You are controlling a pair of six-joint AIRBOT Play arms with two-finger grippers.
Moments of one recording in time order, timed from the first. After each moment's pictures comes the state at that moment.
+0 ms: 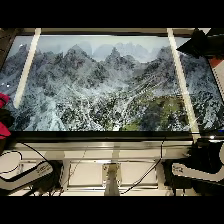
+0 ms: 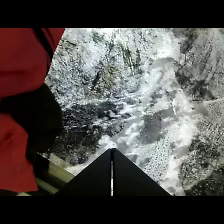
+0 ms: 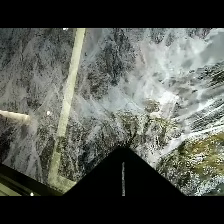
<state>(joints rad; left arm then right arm) 0.53 -1.24 1.52 1.59 -1.34 -1.54 -0.22 -1.38 1.85 -0.87 1.47 1.48</state>
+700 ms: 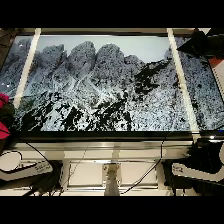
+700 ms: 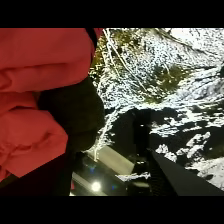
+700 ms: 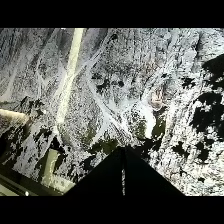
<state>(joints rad) 0.59 -1.38 1.52 1.72 -1.32 -1.54 -0.22 -1.38 1.85 -0.87 1.47 1.46</state>
